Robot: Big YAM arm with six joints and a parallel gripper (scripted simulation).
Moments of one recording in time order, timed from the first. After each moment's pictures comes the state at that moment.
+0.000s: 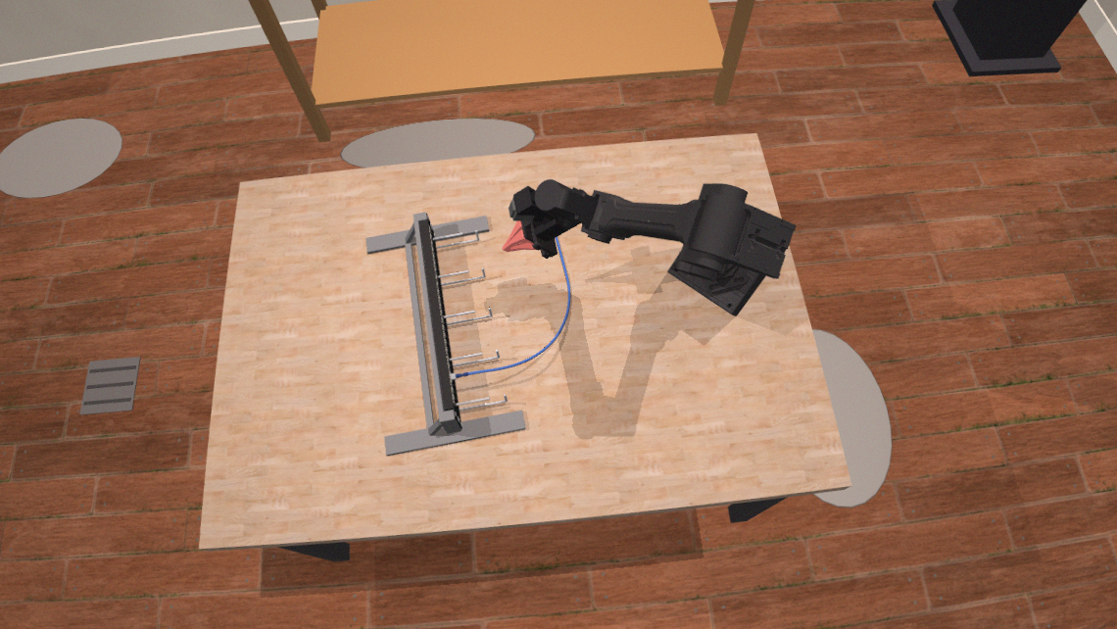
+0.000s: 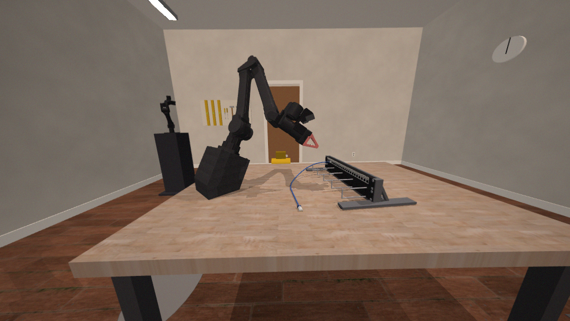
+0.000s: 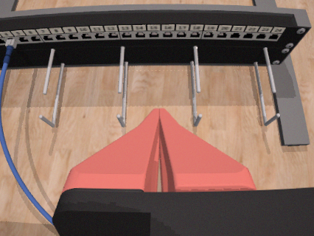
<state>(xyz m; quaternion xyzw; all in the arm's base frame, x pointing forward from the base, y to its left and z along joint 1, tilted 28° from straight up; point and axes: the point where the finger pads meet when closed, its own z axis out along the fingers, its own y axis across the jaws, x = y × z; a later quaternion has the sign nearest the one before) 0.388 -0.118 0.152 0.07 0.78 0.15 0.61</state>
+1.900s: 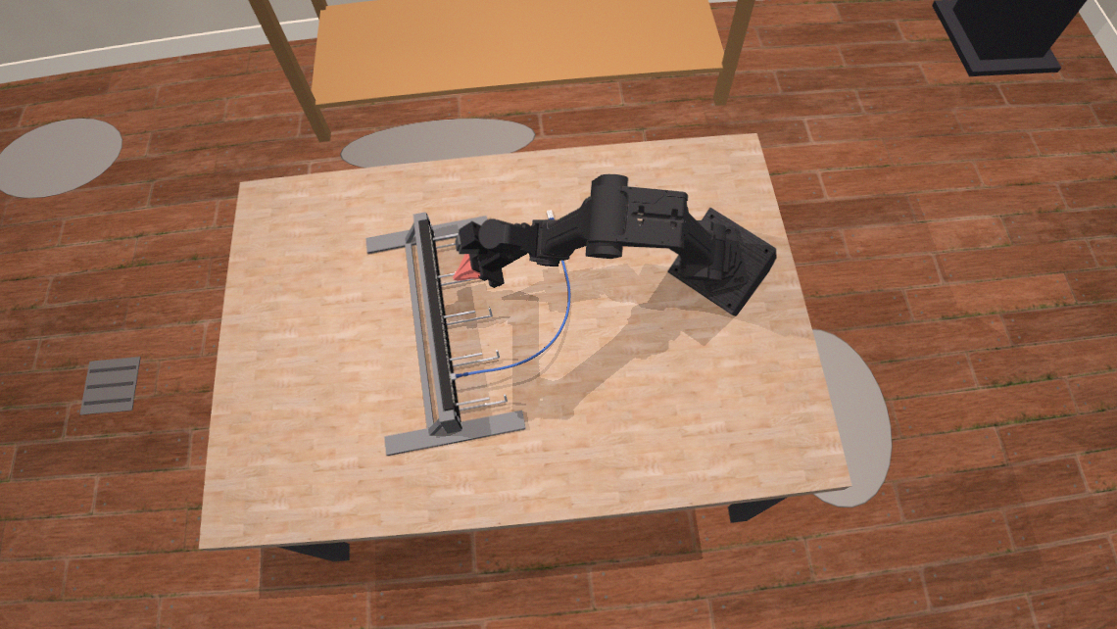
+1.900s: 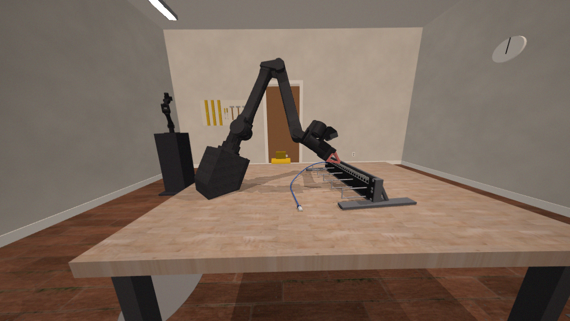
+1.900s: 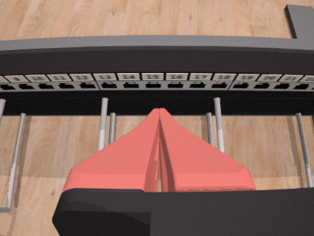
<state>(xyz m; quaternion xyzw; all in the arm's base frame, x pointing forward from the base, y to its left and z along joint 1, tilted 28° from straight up) 0.521 -0.096 0.124 0.06 0.78 0.15 0.61</state>
